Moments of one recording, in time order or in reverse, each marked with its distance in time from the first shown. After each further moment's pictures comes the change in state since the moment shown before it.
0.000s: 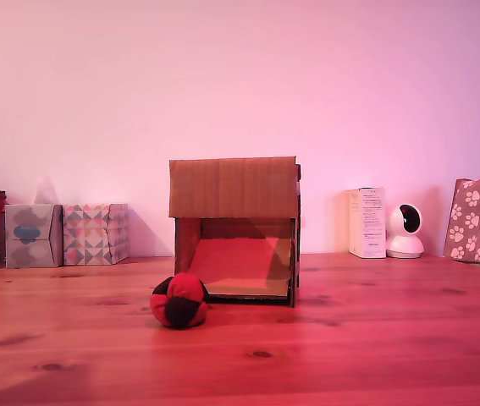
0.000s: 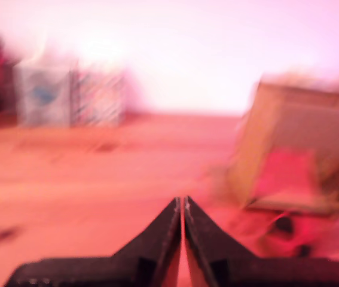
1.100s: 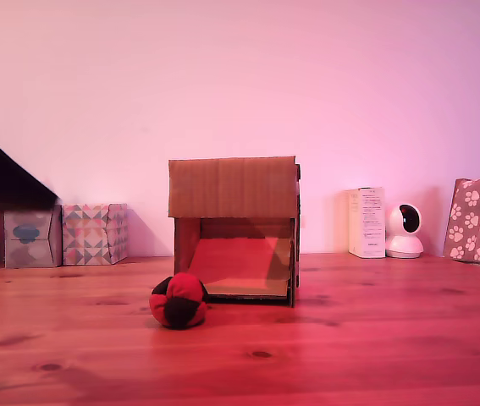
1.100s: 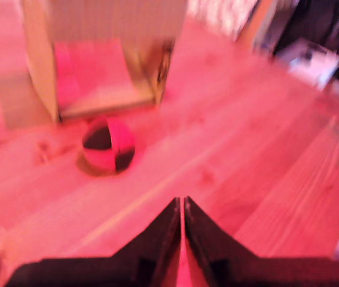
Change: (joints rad) arm -0.366 0.798 0.171 0.246 0.225 0.111
